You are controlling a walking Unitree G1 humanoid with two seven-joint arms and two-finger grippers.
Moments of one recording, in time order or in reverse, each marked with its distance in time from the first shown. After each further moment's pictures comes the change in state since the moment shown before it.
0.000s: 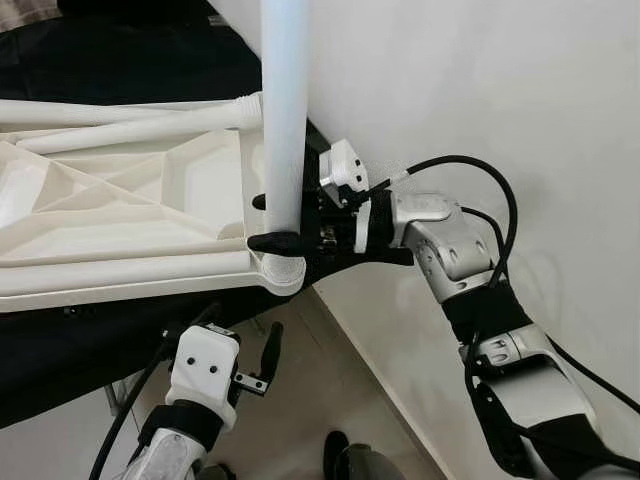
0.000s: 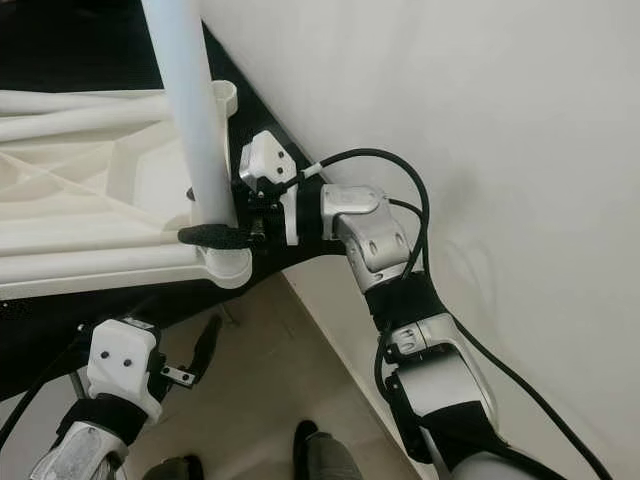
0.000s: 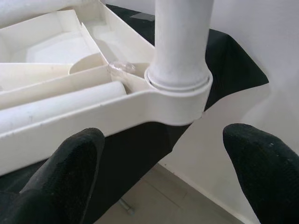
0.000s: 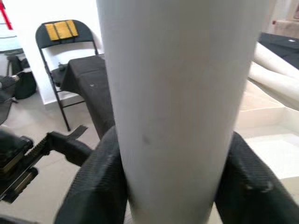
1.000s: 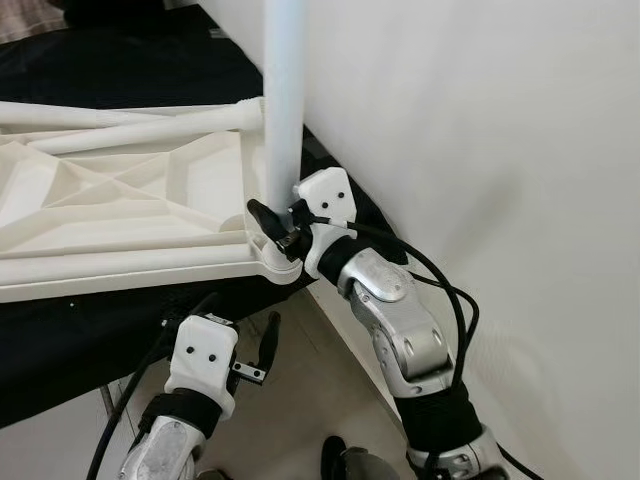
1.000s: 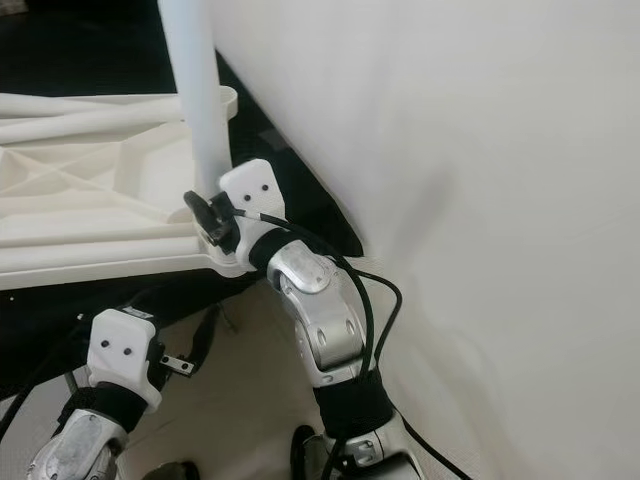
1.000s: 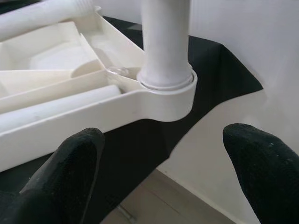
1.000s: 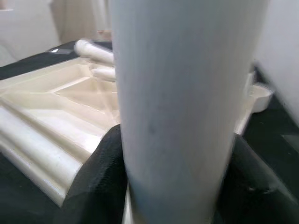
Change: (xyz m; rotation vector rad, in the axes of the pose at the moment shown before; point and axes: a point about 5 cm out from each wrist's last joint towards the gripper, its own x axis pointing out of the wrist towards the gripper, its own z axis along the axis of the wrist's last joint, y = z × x) left arm 0.009 0.003 -0.001 0.005 -0.009 0.007; right arm 0.043 0.040 -0.013 0.113 -0.031 -0.756
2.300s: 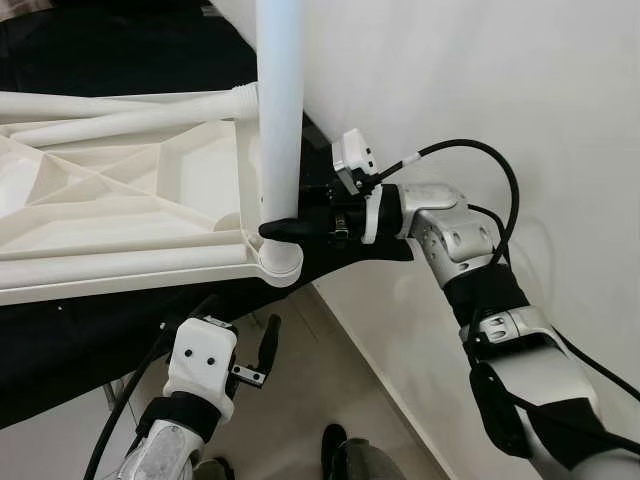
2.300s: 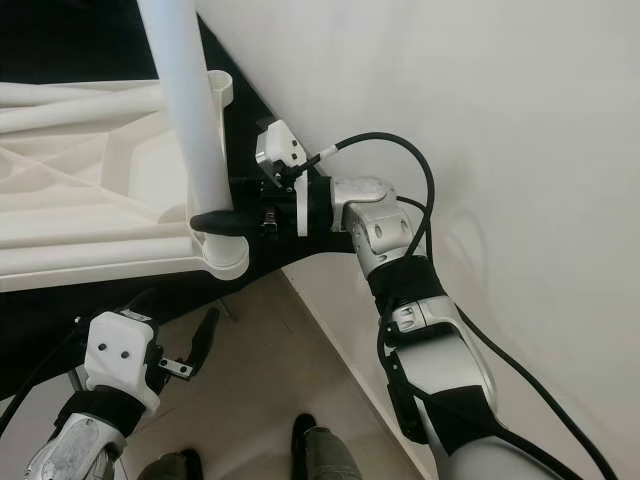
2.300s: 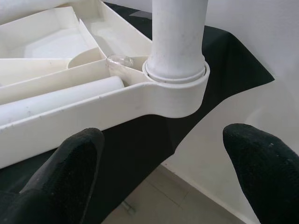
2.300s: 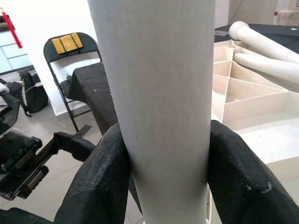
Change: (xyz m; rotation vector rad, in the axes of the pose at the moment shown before) left arm -0.004 -0.001 0.004 -0.005 -0.007 0.002; right arm -0.001 -0.074 0.021 -0.029 0.044 0.774
